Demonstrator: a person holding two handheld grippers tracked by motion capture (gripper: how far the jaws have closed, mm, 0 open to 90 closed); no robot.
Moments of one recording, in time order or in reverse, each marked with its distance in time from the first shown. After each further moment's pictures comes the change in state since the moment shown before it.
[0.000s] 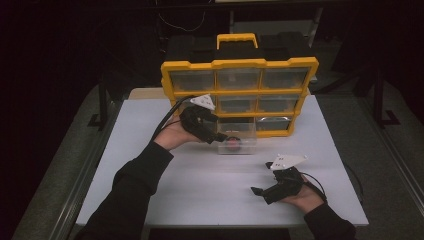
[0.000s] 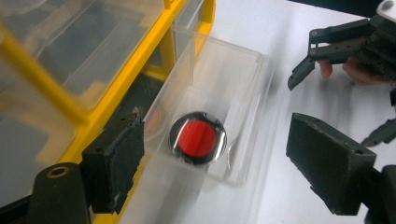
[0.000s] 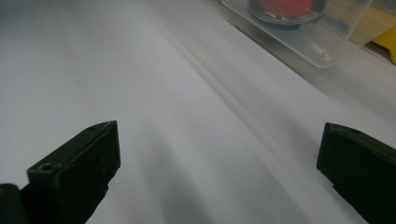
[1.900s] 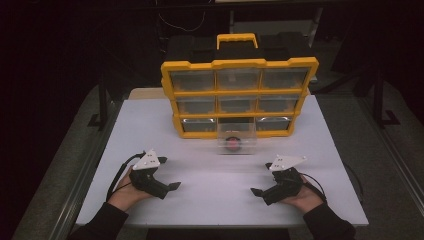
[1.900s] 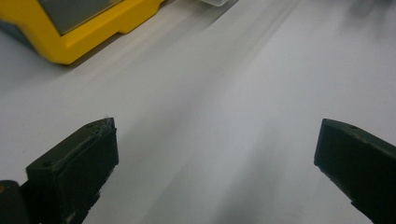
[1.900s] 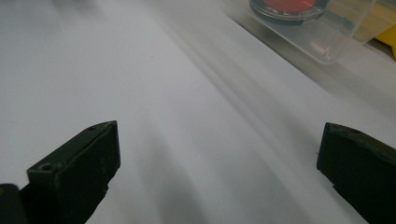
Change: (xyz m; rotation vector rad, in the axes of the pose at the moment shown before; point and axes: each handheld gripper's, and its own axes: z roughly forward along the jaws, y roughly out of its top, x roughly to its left) left arm -0.056 -0.188 -0.049 -0.089 0.209 -0.129; right arm 0.002 0.000 0.001 0.014 -0.009 -0.007
